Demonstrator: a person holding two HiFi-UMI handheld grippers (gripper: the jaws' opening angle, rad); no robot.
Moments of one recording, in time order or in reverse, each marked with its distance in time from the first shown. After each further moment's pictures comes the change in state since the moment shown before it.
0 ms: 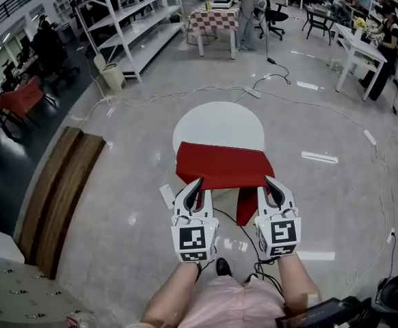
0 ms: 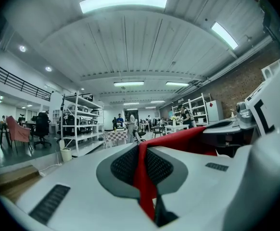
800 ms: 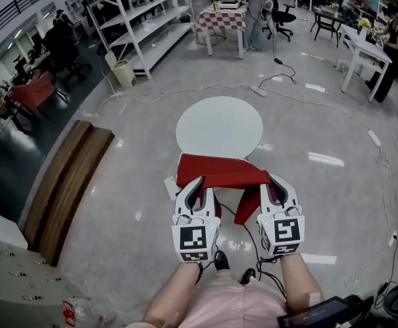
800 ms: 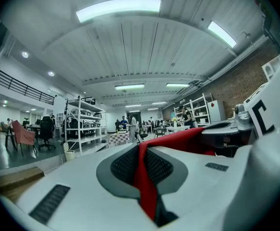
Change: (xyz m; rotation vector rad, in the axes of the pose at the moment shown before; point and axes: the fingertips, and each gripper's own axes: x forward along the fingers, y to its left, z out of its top) left arm -0.071 -0.075 0.042 0.012 -0.012 0.045; right arm -0.096 -0.025 0.024 0.013 -0.040 0.046
